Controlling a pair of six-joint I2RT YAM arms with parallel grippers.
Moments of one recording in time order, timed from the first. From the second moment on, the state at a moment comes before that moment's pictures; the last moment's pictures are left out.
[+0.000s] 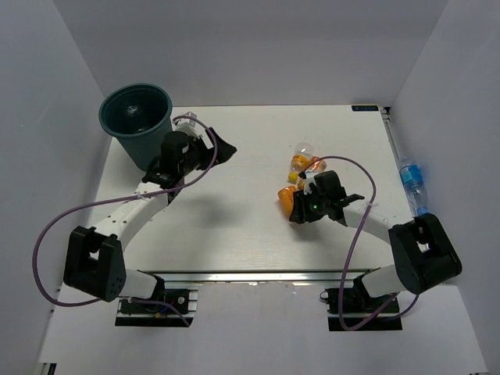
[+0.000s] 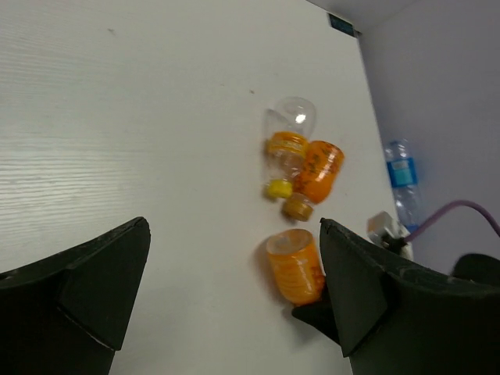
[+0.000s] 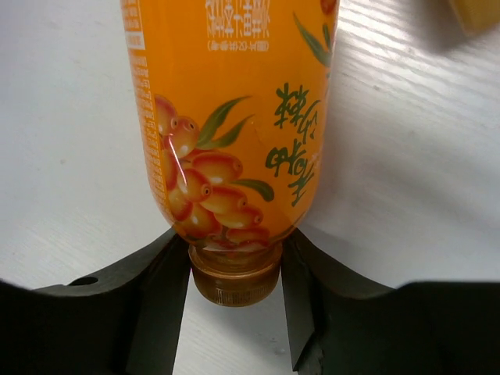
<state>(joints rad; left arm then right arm) -0.34 1.37 0.97 0.06 0.17 -0.64 0.45 1.42 0.63 -0.11 -0.28 0.17</state>
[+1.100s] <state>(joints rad) -0.53 1.60 1.01 0.35 0.29 -0.84 0.52 1.57 1.02 0.18 -0.75 0.21</state>
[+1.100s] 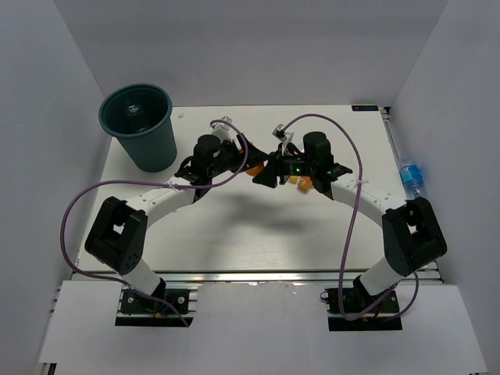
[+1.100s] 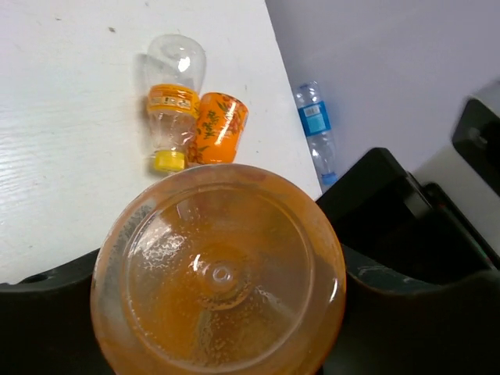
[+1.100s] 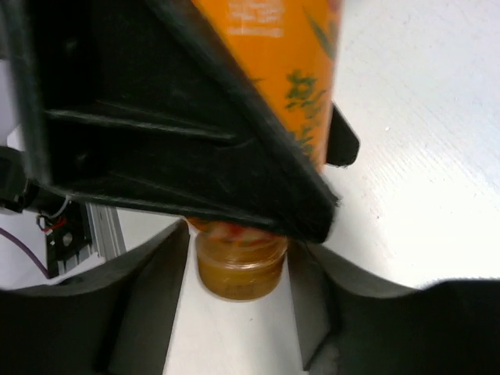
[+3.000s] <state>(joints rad) -0.03 1.46 1.55 -0.37 -0.28 -0.45 0.24 1.67 0.97 -0.08 0.17 0.69</state>
